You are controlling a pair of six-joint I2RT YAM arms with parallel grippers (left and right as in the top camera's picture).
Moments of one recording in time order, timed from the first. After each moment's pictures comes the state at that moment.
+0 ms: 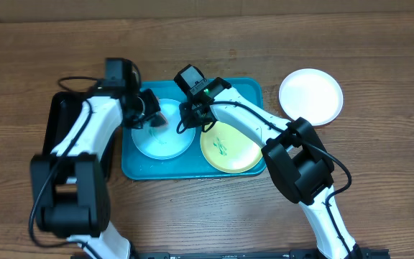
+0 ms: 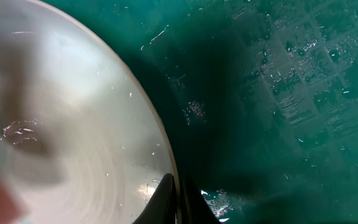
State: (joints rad) left arm -0.04 1.86 1.23 -0.63 0.27 -0.50; right arm 0.69 2.32 1.84 -0.77 -0.08 0.45
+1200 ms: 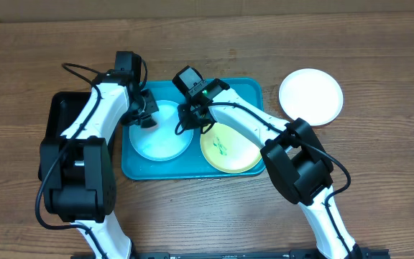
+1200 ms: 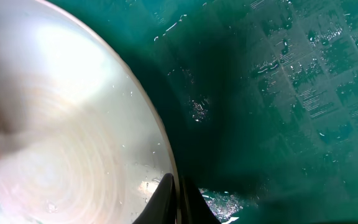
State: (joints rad) left arm -0.06 1.95 1.38 -0.78 0.03 -0.46; right arm 0.70 2.32 1.84 -0.78 -0.10 0.46
